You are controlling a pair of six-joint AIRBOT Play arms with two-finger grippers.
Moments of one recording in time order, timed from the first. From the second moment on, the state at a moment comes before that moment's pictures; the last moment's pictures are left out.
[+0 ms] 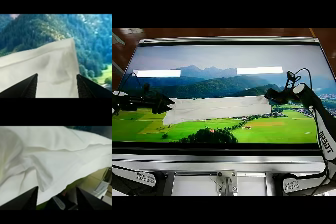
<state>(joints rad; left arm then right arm) 0.40 -1.72 1.21 0.62 -1.33 -1.14 -0.11 -1.61 1.18 -1.05 0.74 1.38</state>
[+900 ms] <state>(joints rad) 0.41 -1.56 1.25 0.44 -1.54 -1.15 -0.15 -1.79 1.18 -0.63 0.79 1.33</state>
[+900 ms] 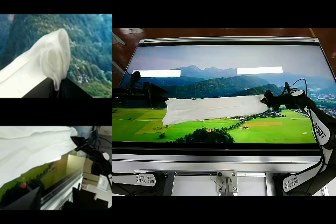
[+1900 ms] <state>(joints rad) -0.44 -1.67 1.24 0.52 -0.90 -1.17 -0.15 -1.04 1.18 -0.76 1.28 1.56</state>
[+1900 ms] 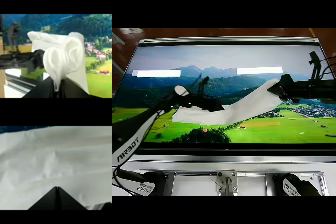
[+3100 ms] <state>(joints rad) 0.18 -1.14 1.24 0.07 -0.99 -0.96 0.54 -1.30 1.18 -0.76 0.58 1.65</state>
